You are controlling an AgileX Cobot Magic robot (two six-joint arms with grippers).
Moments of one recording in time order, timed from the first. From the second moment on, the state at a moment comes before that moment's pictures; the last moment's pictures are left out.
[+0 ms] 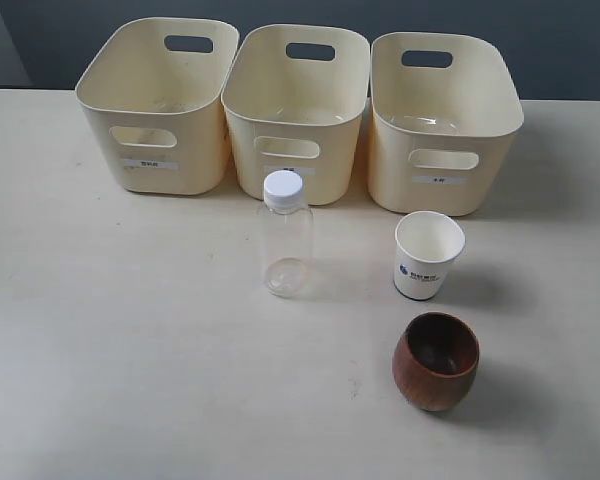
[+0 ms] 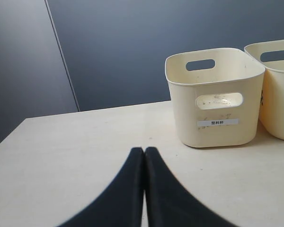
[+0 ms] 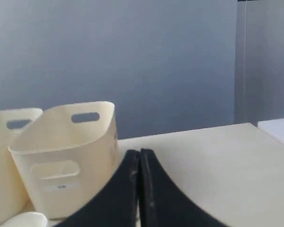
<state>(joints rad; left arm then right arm) 0.01 0.00 0.00 0.00 0.14 0.12 -0.10 0.00 0.00 0.13 0.05 0.03</state>
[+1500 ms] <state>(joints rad) 0.01 0.00 0.00 0.00 0.14 0.12 -0.10 0.00 -0.14 0.46 -0.11 0.11</state>
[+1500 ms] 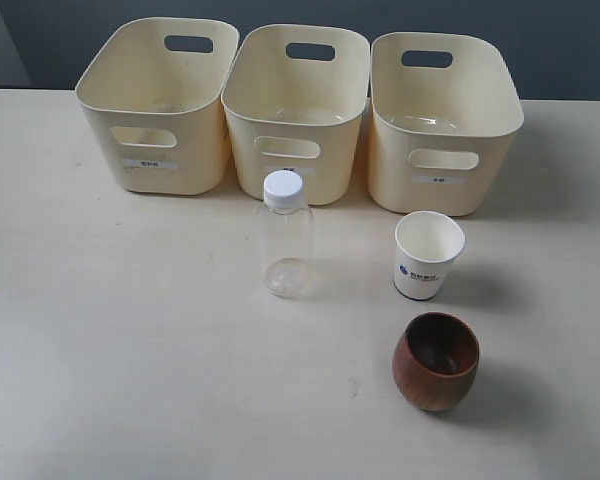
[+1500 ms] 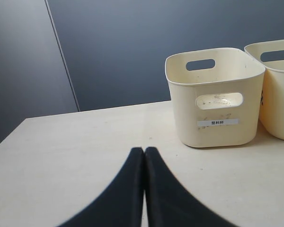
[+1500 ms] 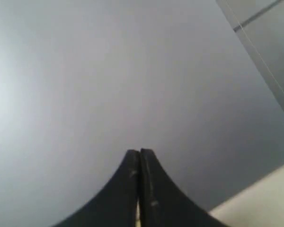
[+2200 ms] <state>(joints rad) 0.01 0.00 0.00 0.00 0.14 0.12 0.03 0.74 -1.11 0.54 0.72 -0.73</state>
